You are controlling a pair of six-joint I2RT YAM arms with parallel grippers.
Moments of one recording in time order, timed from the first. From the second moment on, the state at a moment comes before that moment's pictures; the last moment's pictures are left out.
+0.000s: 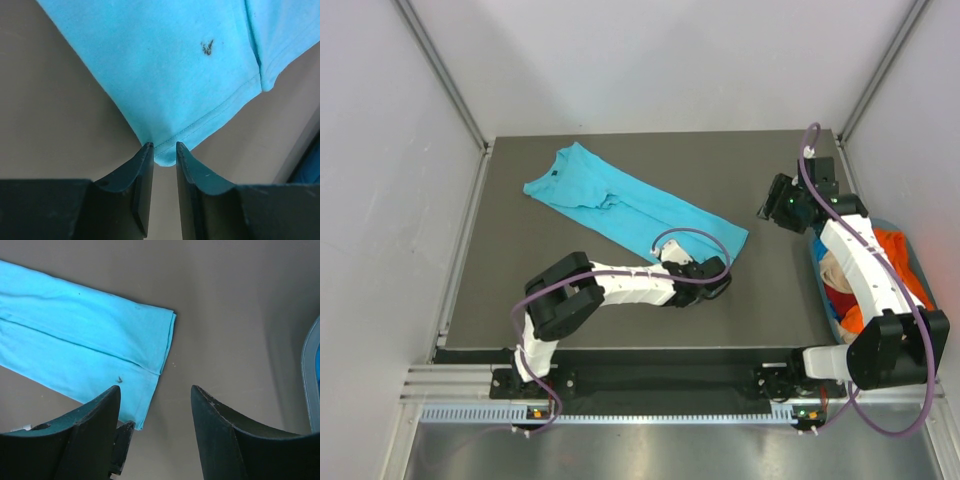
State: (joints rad) left arm -1.15 1.99 1.29 -0.35 -0.48 -1.69; right arm 0.10 1.30 1.16 -0.70 -0.02 0.47
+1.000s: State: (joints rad) left arm -1.17 2.03 1.36 -0.47 -0.53 -1.73; right arm 0.09 1.30 1.16 -0.70 -0.02 0.47
